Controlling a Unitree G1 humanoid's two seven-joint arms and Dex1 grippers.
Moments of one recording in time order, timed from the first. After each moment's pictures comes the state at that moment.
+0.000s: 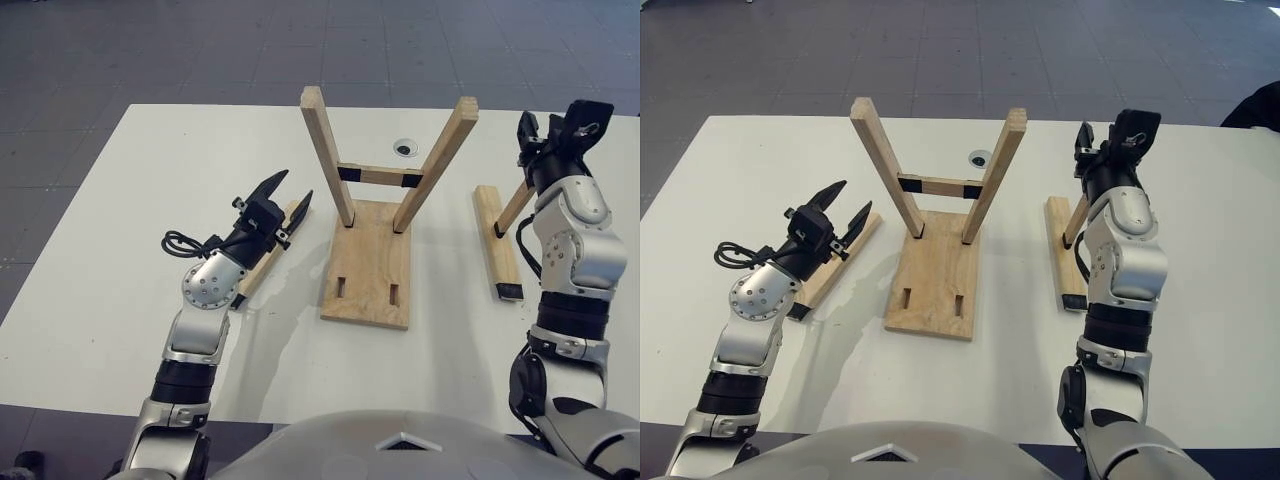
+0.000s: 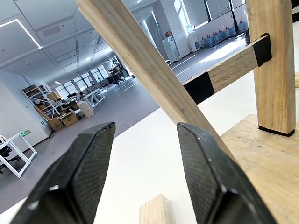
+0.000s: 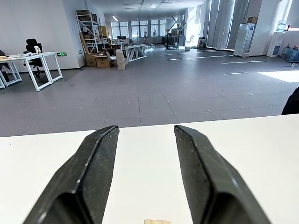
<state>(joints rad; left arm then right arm) -0.03 0.36 -0.08 -0.11 0.02 -0.17 -0.41 -0.43 -0.26 -0.26 -0.04 0.23 0.50 0.02</state>
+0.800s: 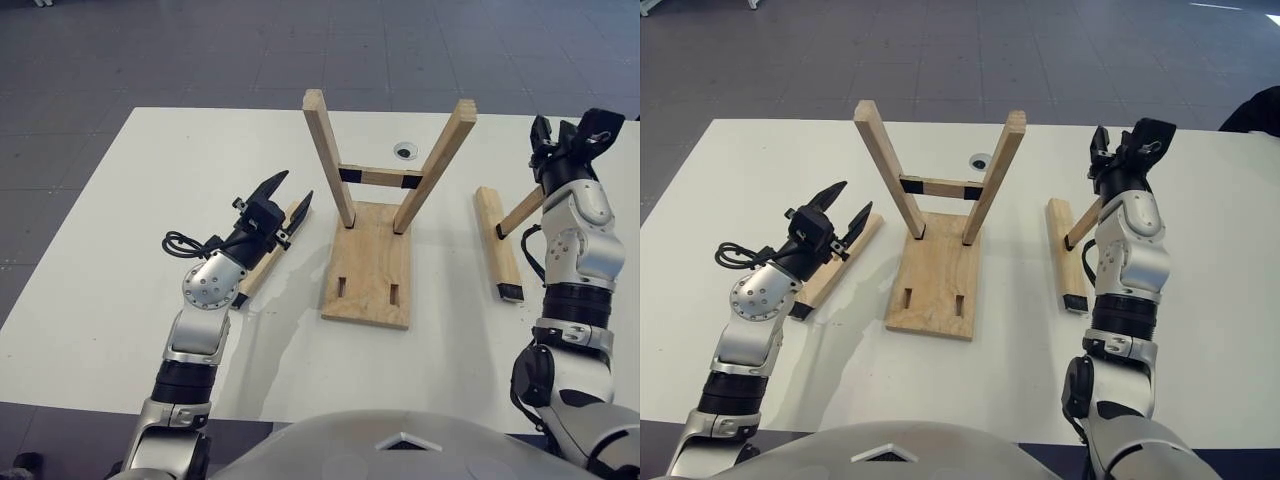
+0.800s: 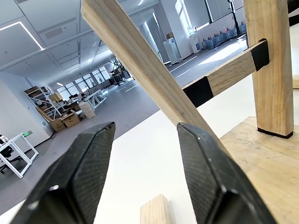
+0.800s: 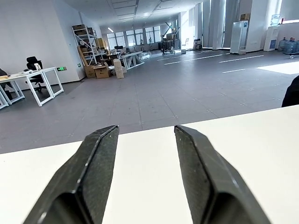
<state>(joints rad) -0.03 0.36 -0.08 -0.11 0.02 -0.17 -0.41 -0.46 -0.27 -0.31 0.14 0.29 0.38 0.07</state>
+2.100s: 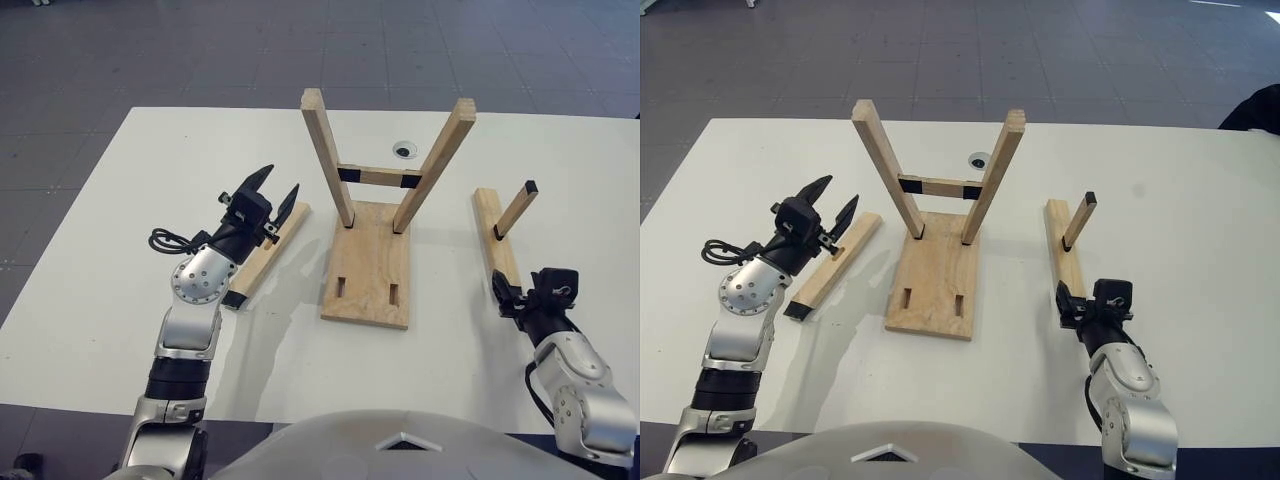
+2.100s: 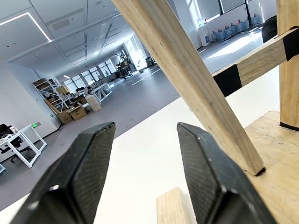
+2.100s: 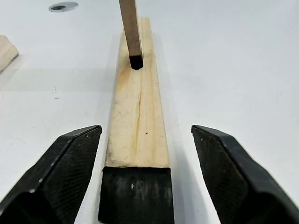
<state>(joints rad) -0.04 0.37 -0.03 -0.10 0.00 -0.12 -0.41 0.37 -0.23 -0.20 -0.44 0.26 0.56 0.10</state>
